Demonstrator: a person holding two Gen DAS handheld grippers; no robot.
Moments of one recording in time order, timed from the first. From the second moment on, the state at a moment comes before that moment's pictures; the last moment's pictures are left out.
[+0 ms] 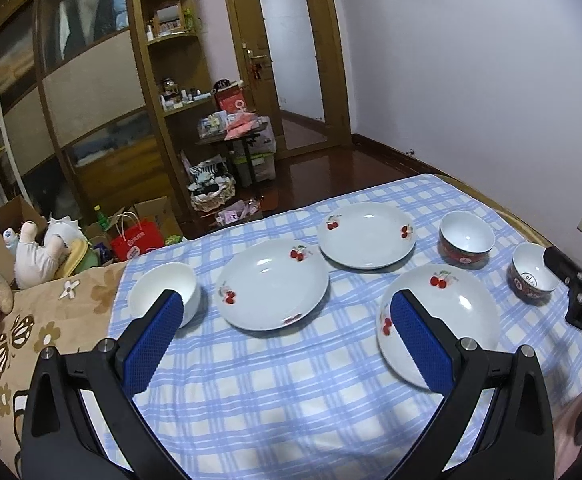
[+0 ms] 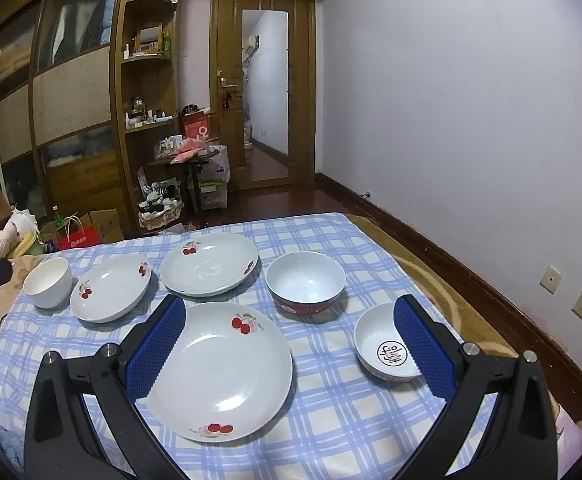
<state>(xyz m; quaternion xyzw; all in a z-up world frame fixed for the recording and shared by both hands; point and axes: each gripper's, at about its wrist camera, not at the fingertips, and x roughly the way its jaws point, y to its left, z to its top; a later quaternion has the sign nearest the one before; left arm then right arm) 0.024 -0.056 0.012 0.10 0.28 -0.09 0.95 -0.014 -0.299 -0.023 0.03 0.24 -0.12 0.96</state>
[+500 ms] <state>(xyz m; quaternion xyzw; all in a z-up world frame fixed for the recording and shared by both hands) 0.093 -0.104 -0.006 0.11 0.33 -0.11 0.93 0.033 -0.310 -0.020 0.06 0.28 -0.12 0.95</state>
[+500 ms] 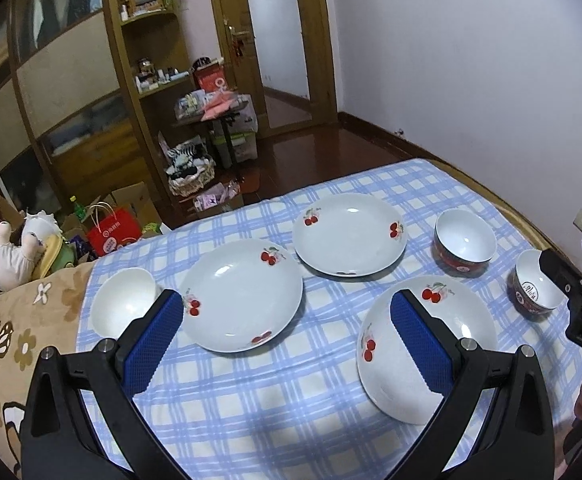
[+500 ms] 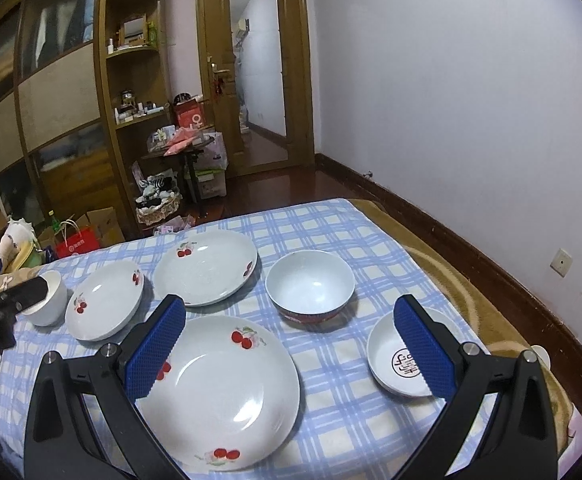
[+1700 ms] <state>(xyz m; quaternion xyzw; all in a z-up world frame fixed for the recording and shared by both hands) 0.140 -0.136 -0.110 0.15 0.44 -0.14 0.88 0.086 -0.332 -0.102 0.11 0.38 -0.09 0.91</state>
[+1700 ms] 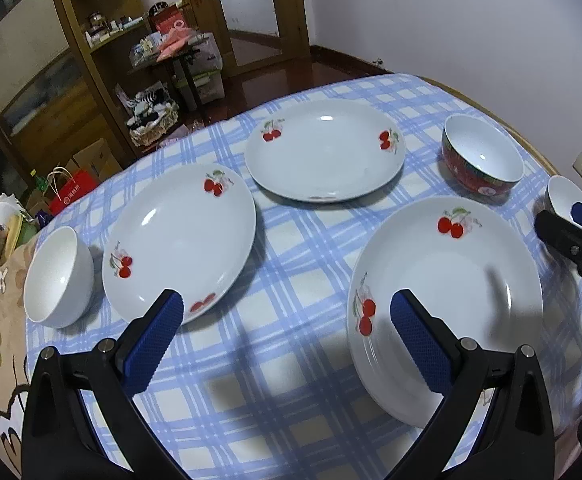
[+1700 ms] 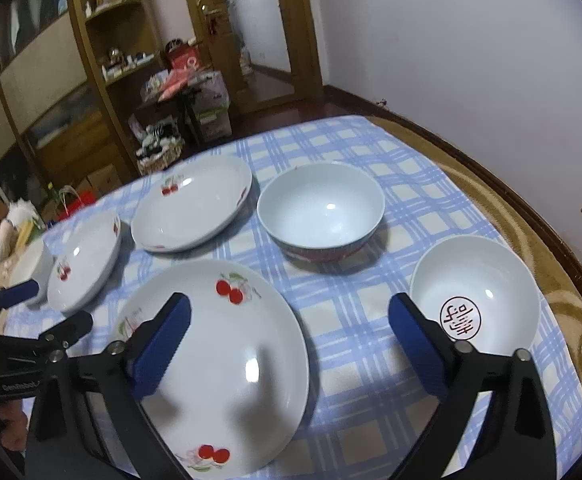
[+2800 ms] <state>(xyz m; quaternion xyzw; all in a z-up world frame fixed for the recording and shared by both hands) 0.139 -0.146 -0.148 0.12 0.50 -0.20 0.84 0.100 -0.332 -0.154 0.12 0.50 -0.07 0.85</state>
